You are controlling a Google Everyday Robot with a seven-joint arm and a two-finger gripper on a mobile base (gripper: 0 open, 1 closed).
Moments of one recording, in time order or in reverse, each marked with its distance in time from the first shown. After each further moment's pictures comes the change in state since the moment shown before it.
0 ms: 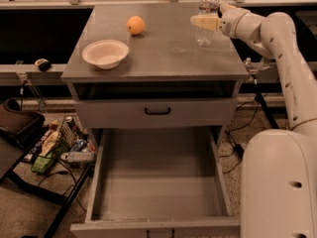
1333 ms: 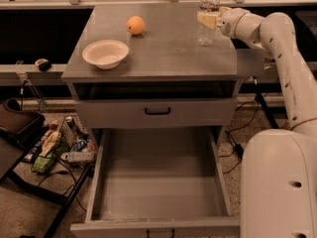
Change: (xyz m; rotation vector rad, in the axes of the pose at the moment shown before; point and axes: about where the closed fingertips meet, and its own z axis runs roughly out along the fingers) arm 0.000 0.000 0.000 0.000 0.000 0.001
